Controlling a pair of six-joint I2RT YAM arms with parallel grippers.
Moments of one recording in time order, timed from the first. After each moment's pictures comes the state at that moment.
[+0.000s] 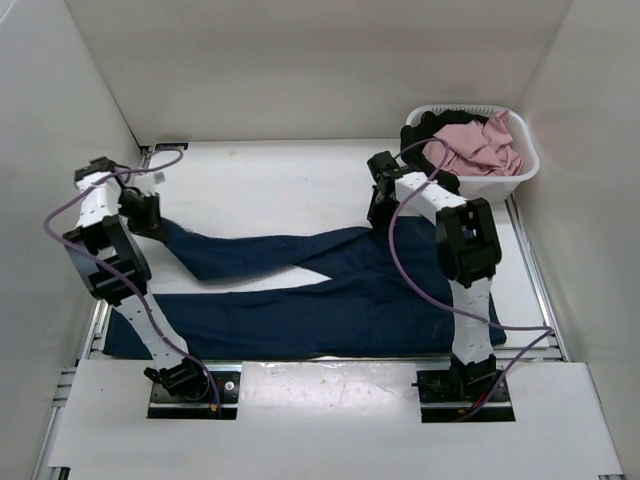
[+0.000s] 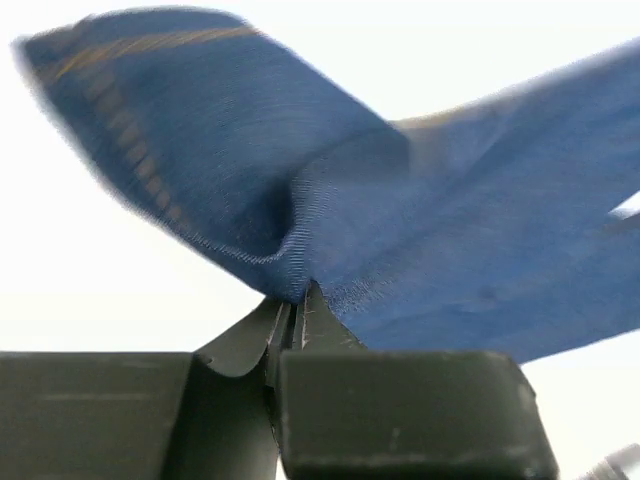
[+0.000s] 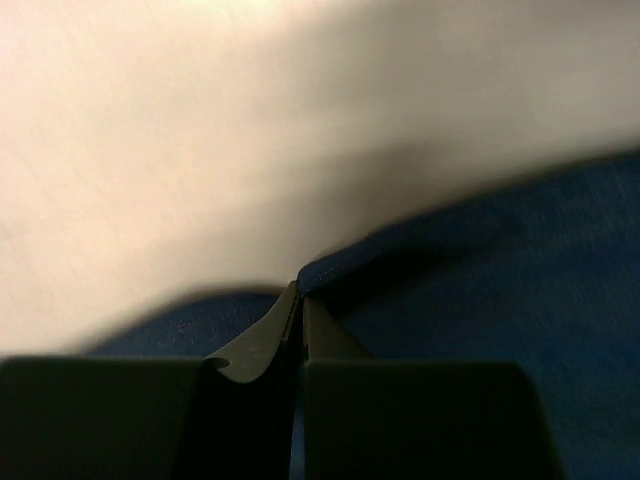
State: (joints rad) left arm 0.43 2.02 1.68 -1.18 0.40 0.49; right arm 0.40 2.18 1.71 -0.76 0.08 0.61
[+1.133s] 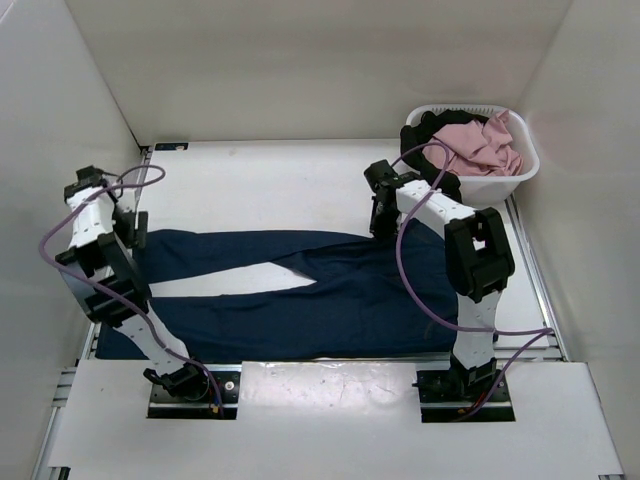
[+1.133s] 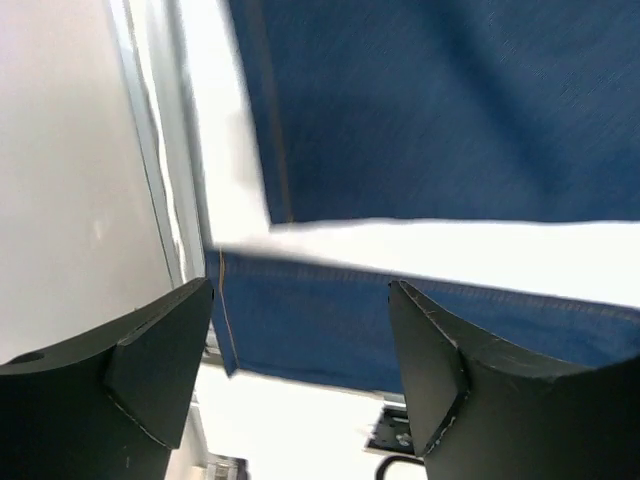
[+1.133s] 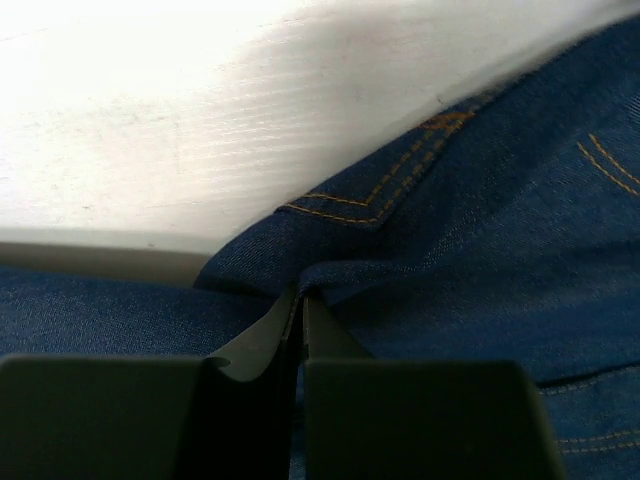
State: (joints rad) left arm 0.45 1.86 1.56 -1.06 -0.07 0.42; right arm 0.45 2.00 1.53 -0.82 0.12 0.56
